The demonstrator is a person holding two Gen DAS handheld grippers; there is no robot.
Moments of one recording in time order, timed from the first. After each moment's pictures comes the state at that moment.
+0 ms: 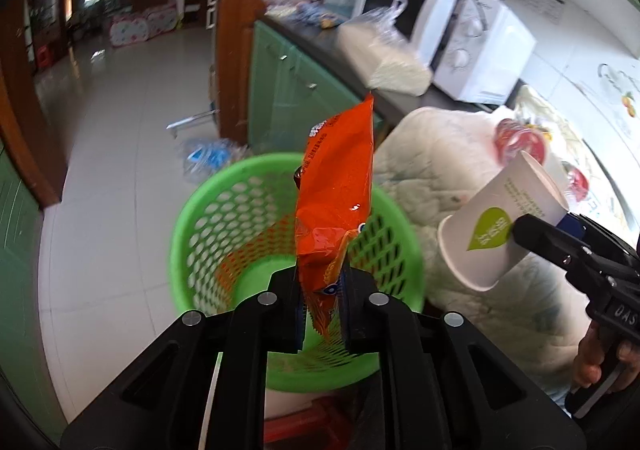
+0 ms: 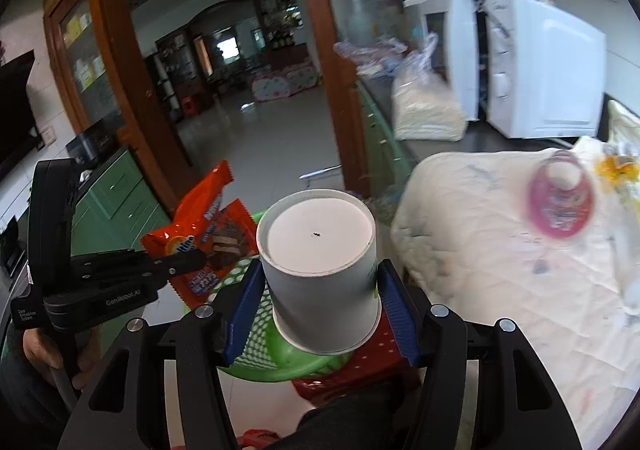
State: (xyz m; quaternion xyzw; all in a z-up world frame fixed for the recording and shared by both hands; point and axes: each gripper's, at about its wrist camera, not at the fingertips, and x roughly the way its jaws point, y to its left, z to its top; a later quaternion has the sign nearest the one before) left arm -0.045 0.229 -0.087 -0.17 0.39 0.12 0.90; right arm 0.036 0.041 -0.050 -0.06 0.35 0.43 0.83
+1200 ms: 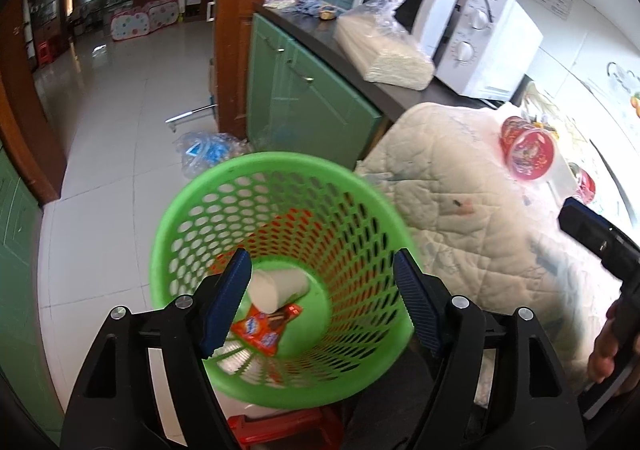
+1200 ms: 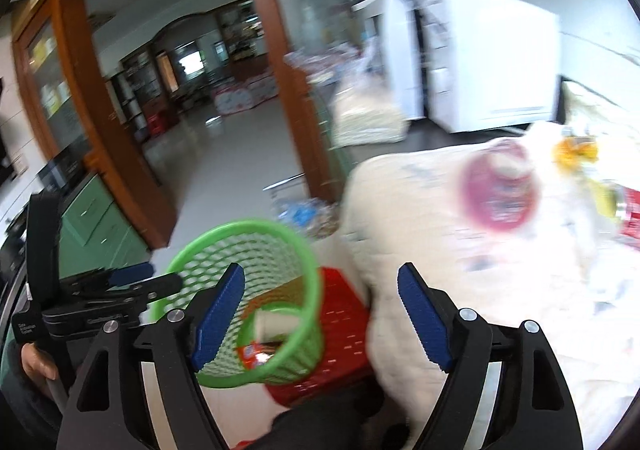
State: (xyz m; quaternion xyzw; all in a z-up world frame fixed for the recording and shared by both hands) left arm -0.015 0.212 -0.091 -0.17 0.40 0.12 0.90; right arm 0.067 -0.030 -0.036 -0.03 0.34 0.35 0.87
